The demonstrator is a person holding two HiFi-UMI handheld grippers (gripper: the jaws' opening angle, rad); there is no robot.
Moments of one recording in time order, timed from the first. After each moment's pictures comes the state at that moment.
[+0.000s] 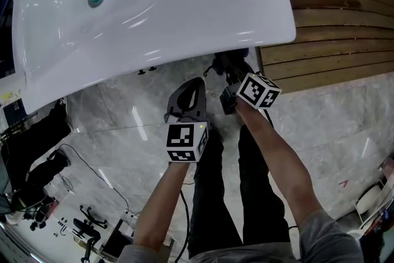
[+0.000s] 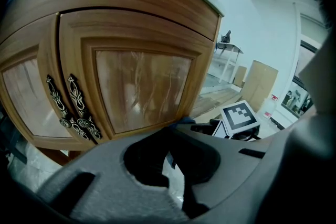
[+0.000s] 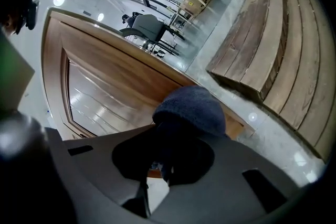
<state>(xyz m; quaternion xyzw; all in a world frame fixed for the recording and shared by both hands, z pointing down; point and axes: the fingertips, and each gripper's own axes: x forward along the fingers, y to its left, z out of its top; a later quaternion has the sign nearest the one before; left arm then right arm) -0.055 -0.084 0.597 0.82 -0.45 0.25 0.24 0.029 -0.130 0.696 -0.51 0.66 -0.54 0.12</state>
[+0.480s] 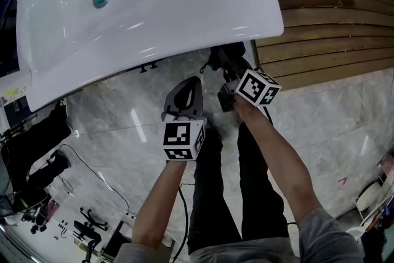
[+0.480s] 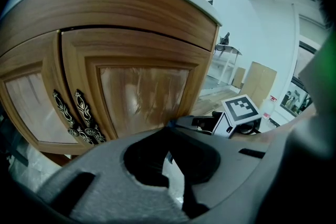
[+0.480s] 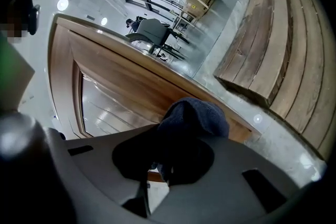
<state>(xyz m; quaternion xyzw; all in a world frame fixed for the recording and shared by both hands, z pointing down) -0.059 -0.083 0.574 0.83 -0.44 0.25 0.24 0.029 -0.138 0.655 -0.51 0.67 -0.53 0.15</state>
